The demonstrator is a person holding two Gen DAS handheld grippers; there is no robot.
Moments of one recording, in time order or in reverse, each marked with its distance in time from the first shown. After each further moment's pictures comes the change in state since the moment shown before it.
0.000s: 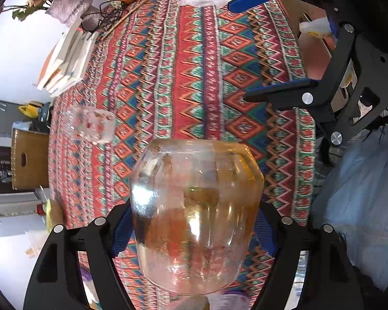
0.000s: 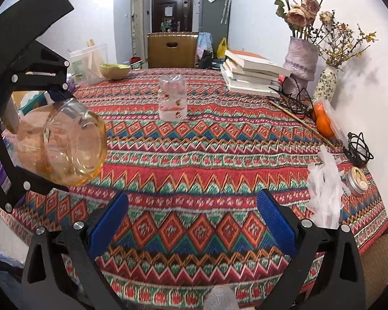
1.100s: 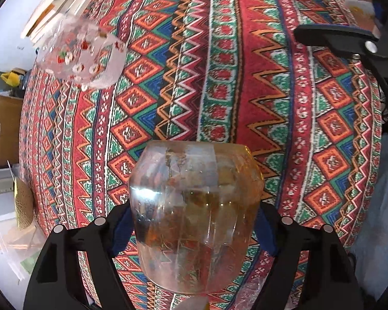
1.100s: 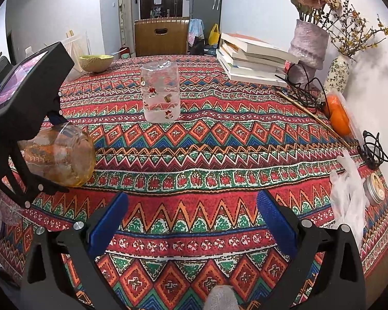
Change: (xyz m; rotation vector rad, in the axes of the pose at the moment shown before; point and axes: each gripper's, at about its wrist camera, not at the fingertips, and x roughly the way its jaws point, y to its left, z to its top) left arm 0.107 0.101 -0.042 -0.081 0.100 -0.122; right arm 0.080 0.001 0.042 0.052 0.063 -0.056
